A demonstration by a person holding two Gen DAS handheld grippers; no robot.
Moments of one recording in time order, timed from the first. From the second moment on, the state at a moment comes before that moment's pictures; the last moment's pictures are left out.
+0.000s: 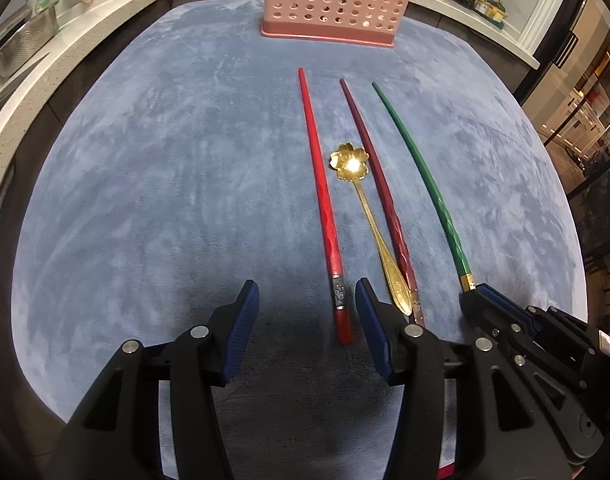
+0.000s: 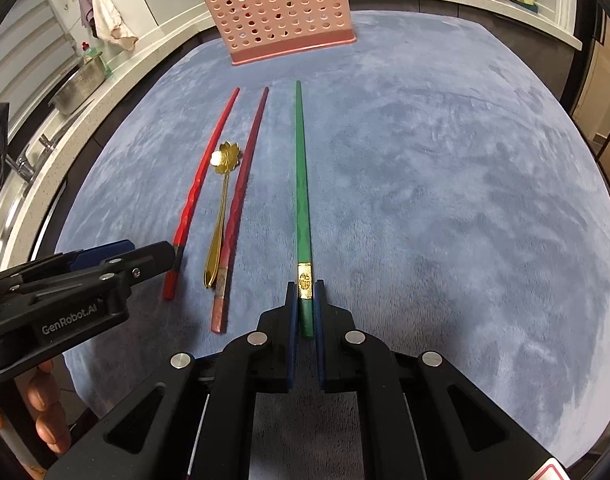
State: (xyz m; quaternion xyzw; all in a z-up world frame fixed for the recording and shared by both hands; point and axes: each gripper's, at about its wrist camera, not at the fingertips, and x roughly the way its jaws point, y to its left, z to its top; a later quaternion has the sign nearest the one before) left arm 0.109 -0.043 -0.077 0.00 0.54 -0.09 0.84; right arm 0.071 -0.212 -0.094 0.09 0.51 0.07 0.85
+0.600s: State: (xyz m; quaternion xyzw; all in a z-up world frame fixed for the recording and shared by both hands) left arm 0.109 -0.042 -0.088 0.01 0.55 -0.08 0.83; right arm 0.070 -0.212 -0.094 0.09 0.51 0.07 0.85
